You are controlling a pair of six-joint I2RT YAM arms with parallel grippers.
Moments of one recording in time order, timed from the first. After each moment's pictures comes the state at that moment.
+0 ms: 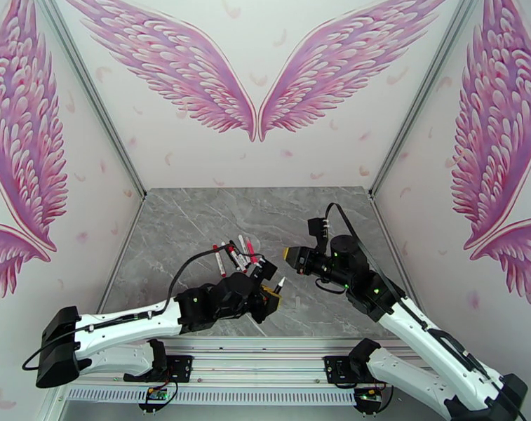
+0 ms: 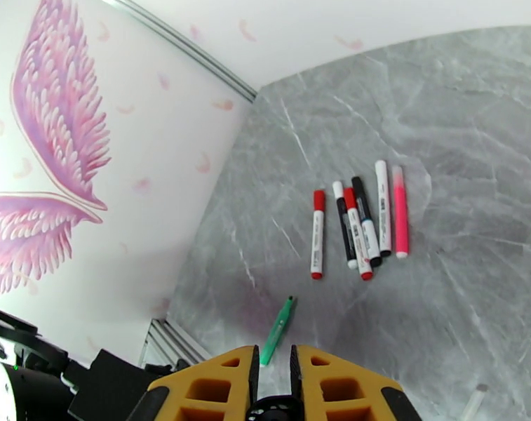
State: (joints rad) left arm -1.17 1.18 0.82 -0.14 0.04 -0.53; right arm 0.60 0.89 0.86 -0.31 -0.25 0.70
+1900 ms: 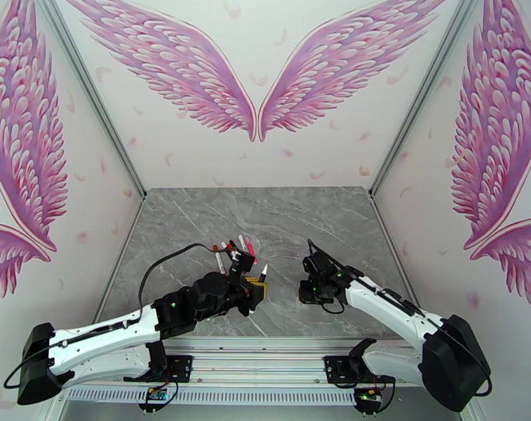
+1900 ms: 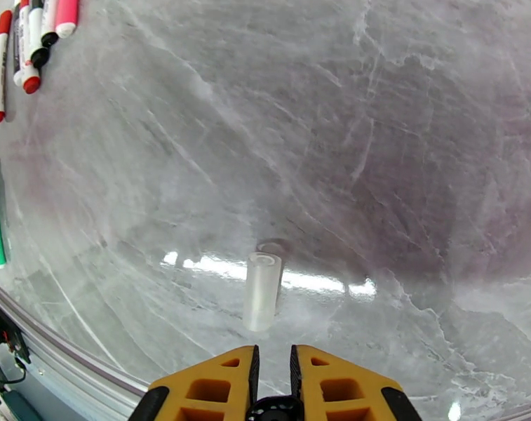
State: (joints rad) left arm -1.13 1.01 0.71 -0.06 -0.07 -0.55; right arm 0.53 1.23 0.70 -0.72 -0.10 0.53
